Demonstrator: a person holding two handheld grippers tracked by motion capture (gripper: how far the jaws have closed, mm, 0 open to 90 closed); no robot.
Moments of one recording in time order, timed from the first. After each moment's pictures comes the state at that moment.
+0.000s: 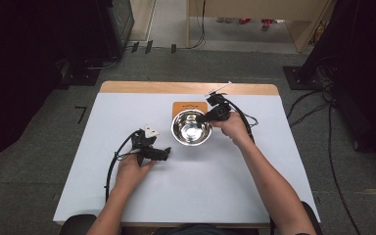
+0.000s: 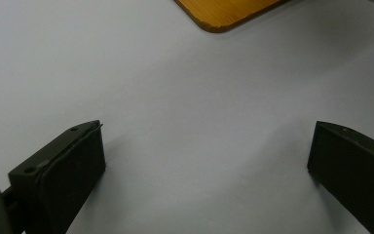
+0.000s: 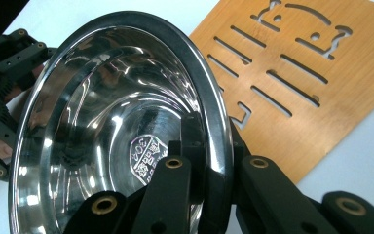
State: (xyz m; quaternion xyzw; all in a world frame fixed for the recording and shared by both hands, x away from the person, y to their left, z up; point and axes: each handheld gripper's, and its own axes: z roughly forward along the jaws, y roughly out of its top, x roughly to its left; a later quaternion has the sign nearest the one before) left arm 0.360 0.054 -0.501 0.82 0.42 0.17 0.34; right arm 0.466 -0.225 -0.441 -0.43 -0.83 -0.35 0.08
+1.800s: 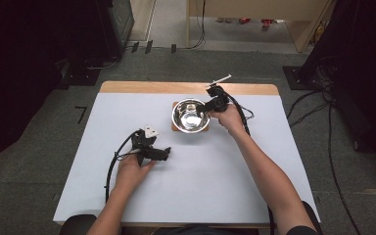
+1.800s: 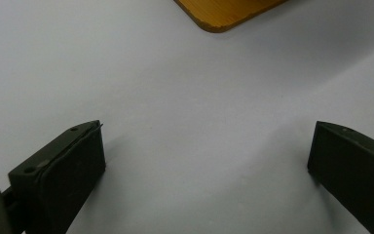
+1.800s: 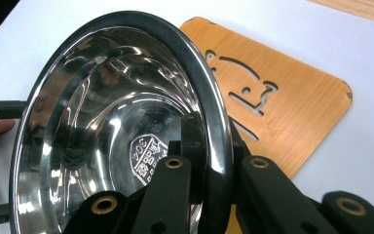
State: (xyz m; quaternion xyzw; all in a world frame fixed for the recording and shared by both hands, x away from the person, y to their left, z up) left arm 0.360 0.054 -0.501 0.82 0.42 0.17 0.34; right arm 0.508 -0.228 -0.452 -0.46 -0.81 -0.36 0.04
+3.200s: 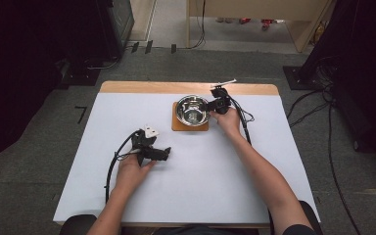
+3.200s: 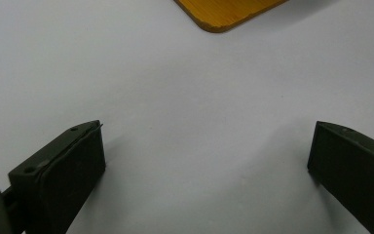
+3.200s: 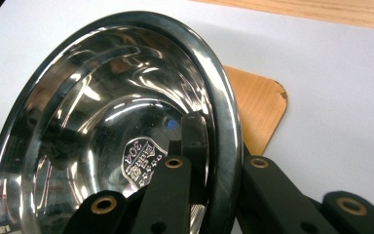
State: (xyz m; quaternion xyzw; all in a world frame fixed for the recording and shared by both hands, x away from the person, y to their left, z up) left arm 0.360 0.054 -0.501 0.82 0.42 0.17 0.34; right arm 0.521 -0.241 -0.482 -0.53 -0.76 -0.38 0.01
